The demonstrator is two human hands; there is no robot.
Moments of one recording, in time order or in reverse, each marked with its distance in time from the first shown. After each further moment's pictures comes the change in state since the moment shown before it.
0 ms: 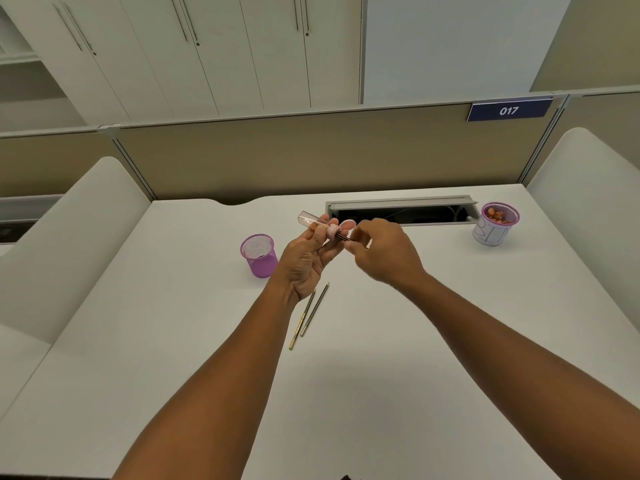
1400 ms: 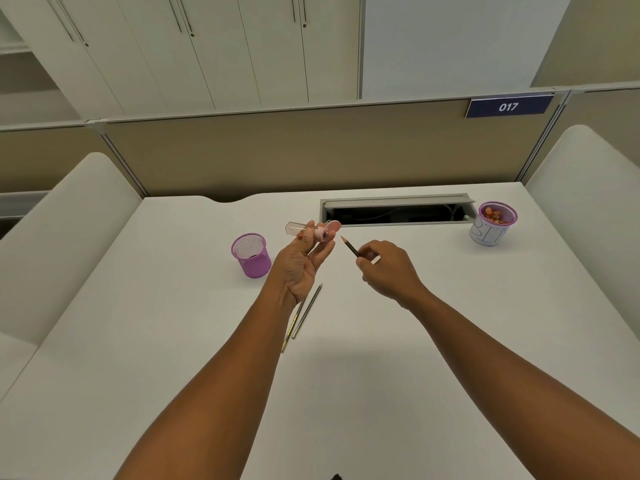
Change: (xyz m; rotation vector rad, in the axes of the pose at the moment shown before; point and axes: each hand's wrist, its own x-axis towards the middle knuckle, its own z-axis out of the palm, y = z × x) left_hand 0.014 -0.013 -0.001 -0.121 0.189 0.002; right_hand 0.008 0.064 0.036 0.310 -0.066 0.189
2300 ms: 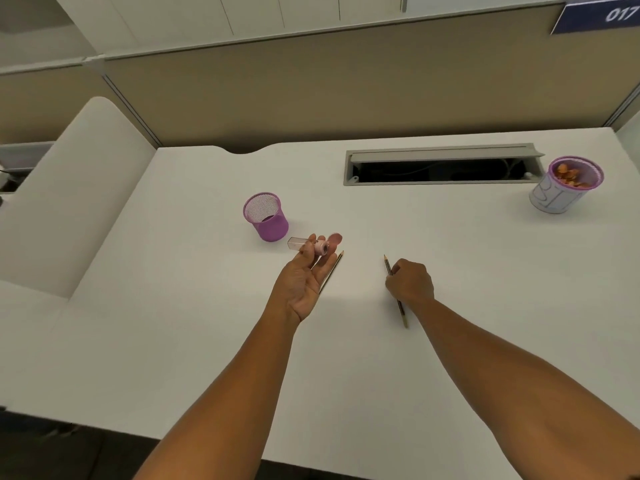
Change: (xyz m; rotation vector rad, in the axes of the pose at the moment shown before) left_hand 0.010 -0.039 -0.087 -0.069 0.169 -0.061; right_hand 0.036 0.128 0.091 -0.254 -0.155 0.439
